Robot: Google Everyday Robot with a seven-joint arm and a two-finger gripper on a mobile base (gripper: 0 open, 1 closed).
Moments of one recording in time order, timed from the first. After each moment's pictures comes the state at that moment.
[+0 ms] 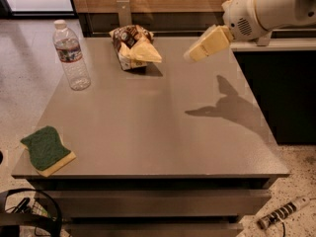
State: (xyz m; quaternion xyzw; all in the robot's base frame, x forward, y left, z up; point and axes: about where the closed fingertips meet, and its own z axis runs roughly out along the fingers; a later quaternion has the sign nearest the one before) arm 0.622 -0.122 0.992 -0.46 0.76 0.09 0.45
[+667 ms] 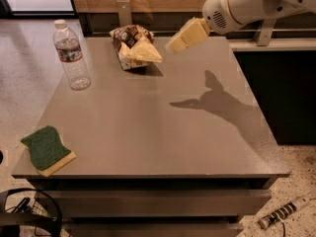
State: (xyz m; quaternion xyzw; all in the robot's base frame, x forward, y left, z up) arm 0.653 -0.087 0.996 -0.44 0.76 0.07 0.47
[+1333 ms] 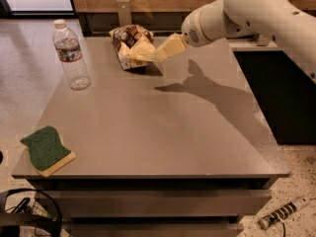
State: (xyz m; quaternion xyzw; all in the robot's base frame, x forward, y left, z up) arm 0.721 -0.057 0.926 -0.42 0.77 0.11 0.46
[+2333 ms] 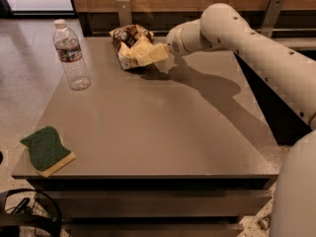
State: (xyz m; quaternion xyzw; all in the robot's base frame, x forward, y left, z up) arm 0.784 -0.011 0.871 -0.40 0.76 0.16 0.48
